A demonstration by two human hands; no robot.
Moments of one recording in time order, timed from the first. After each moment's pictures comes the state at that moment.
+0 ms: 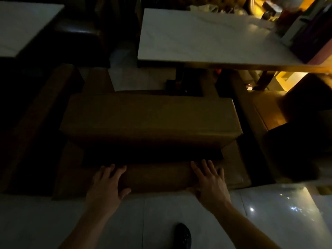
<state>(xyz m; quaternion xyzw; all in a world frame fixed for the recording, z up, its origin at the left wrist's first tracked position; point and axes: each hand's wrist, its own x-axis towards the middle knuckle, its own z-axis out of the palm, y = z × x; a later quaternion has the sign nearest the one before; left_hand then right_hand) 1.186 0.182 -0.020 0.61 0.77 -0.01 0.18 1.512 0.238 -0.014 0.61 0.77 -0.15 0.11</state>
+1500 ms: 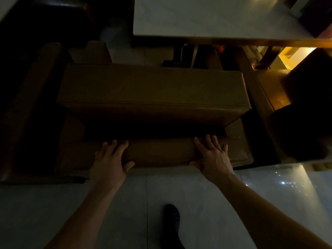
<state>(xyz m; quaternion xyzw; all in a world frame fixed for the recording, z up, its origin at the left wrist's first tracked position) 1.171 0.213 -0.033 0.62 0.77 0.05 0.15 1.492 0.265 -0.023 0.63 0.76 -0.14 0.09</state>
